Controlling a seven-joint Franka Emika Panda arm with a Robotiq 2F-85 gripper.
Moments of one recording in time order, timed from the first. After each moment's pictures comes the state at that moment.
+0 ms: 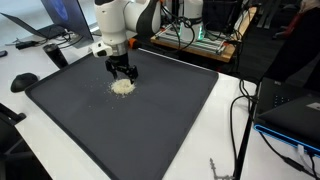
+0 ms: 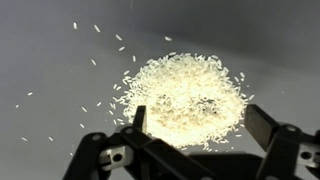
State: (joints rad) arm -0.02 0.53 -0.08 -2.06 -0.17 2.64 -0.18
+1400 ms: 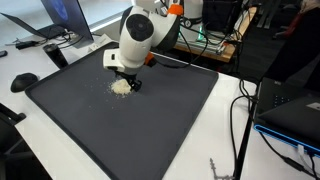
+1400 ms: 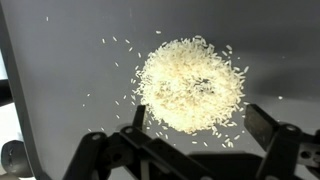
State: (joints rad) arm 0.30 0.66 -0.23 -1.84 -0.57 2.30 0.56
